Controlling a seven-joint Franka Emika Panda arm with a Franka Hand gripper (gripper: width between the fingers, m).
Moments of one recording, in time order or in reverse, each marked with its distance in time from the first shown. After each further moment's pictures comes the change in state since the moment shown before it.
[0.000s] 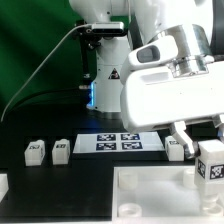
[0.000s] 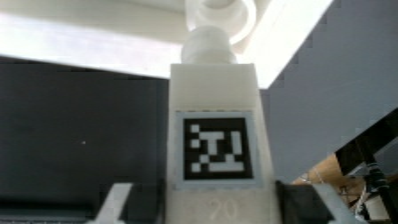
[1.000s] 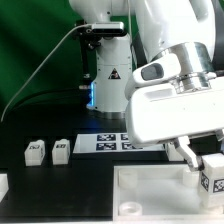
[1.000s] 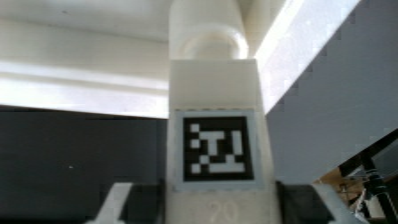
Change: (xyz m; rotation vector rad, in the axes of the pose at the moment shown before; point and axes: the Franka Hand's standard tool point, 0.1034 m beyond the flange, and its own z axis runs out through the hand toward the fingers) arm -0.014 -0.007 0.014 0.006 0.000 0.008
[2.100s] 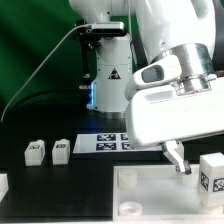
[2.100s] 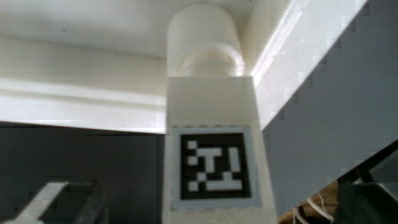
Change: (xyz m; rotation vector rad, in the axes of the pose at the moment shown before) arm -0.004 -0.001 0.002 0.008 -0.031 0.000
